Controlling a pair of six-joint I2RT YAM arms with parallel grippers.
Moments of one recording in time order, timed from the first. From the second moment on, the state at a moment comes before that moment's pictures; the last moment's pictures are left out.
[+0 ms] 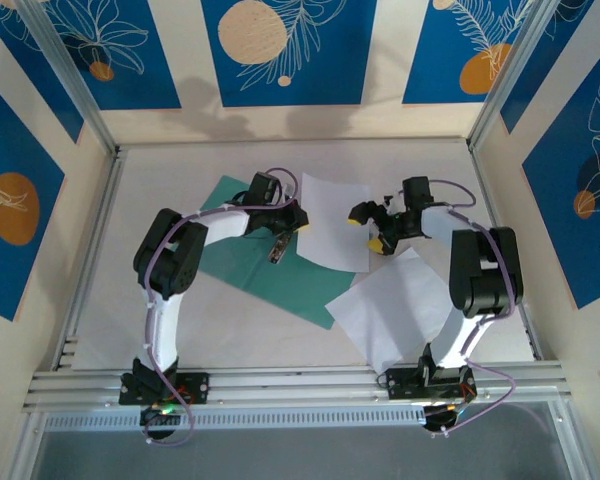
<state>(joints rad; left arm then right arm) -0.50 2.11 1.38 -0.05 0.58 -0.85 0.05 1.74 1.05 -0.42 -0.75 0.66</state>
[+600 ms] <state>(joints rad) -0.49 1.74 1.51 -0.34 0.62 -0.83 0.01 1.44 0.65 0.08 -1.10 1.12</state>
